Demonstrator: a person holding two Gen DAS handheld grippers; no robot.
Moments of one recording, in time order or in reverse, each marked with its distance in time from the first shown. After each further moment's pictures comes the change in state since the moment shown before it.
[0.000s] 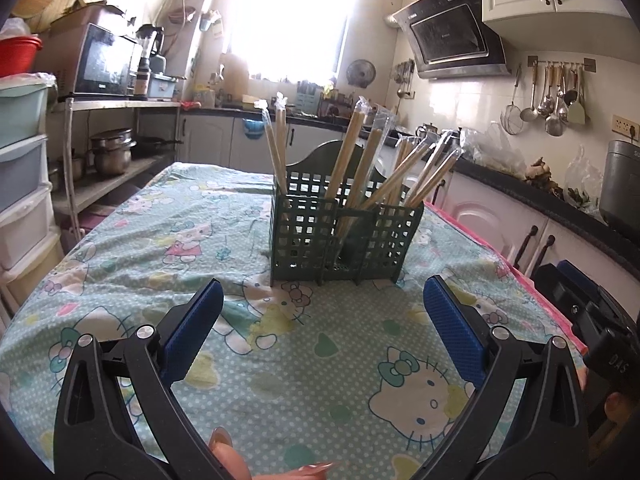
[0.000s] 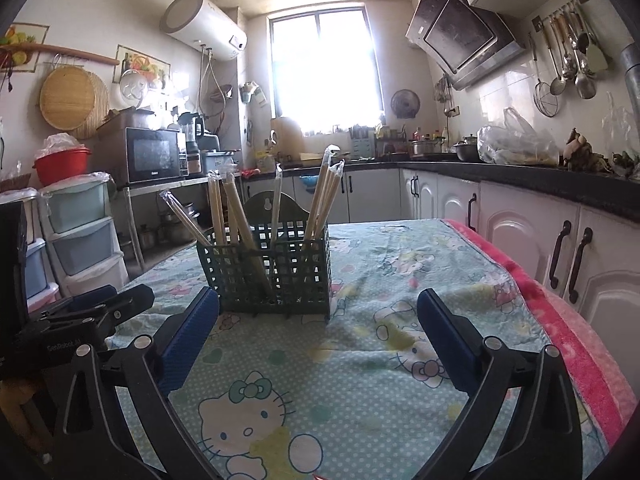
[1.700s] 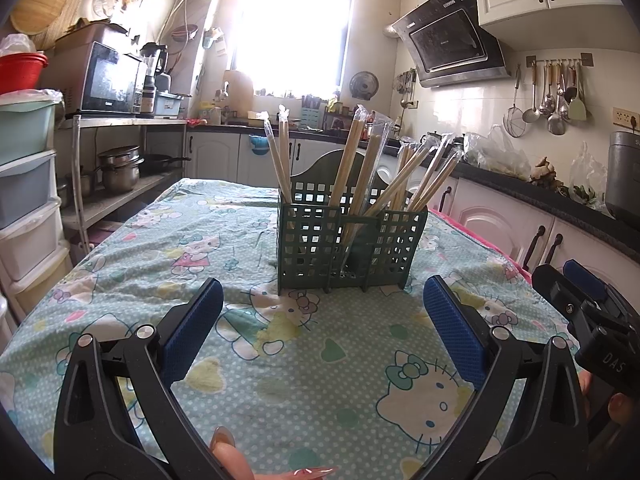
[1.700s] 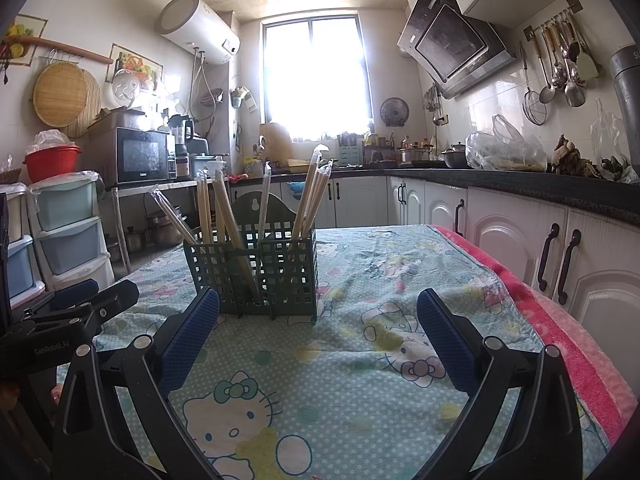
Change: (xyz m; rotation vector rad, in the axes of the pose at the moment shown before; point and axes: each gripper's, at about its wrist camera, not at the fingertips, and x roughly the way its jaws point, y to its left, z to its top) left arm -0.003 -0.004 -0.007 0.035 -0.056 0.024; right arm -0.001 0.000 -0.010 -0.006 -0.032 -0.049
